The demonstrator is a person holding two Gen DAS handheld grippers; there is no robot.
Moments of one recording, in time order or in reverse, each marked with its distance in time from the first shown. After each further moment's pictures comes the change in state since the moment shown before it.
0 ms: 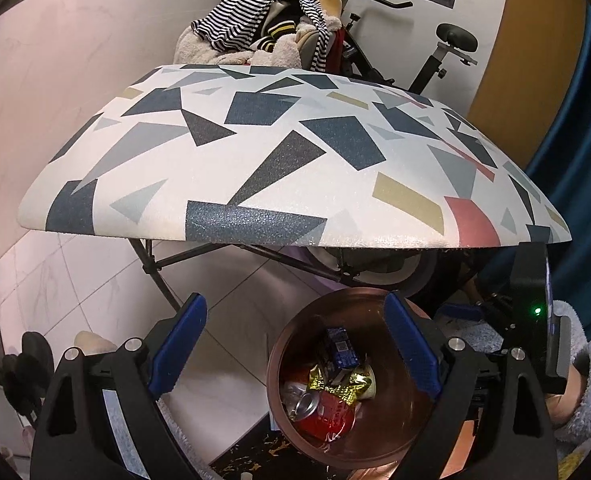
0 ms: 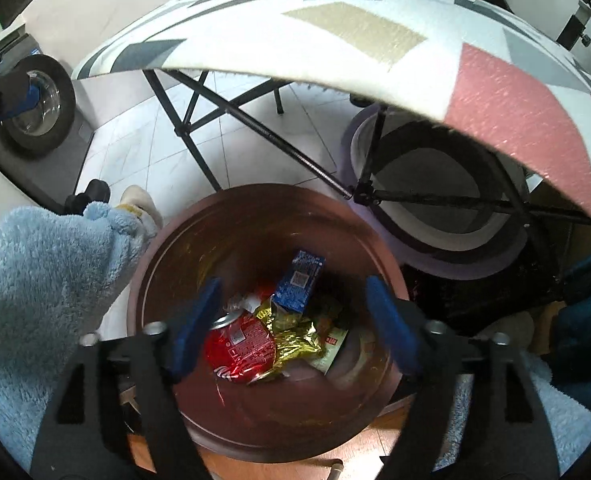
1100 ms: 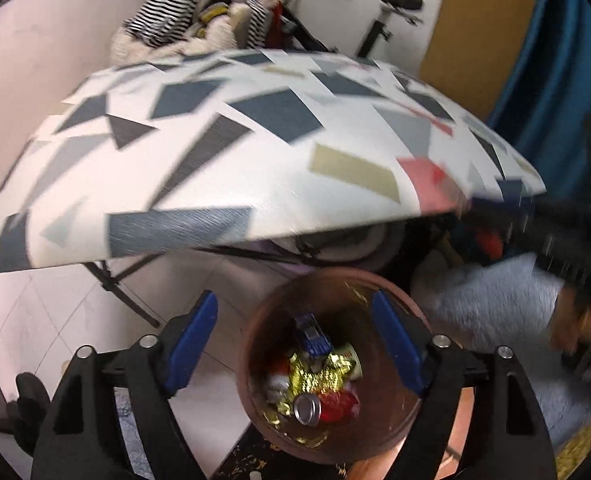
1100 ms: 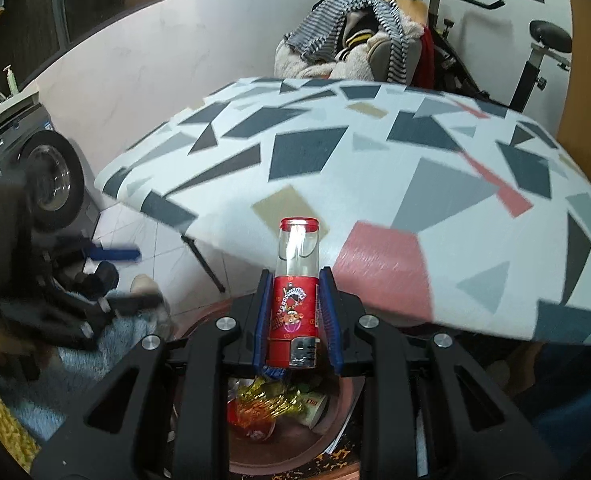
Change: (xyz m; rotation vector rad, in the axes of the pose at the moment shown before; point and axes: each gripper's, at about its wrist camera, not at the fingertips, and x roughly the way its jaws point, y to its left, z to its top) left arm 0.022 -0.030 0.004 0.143 0.056 -0.114; right arm -0.108 -0.026 0.030 0.052 -0.293 0.008
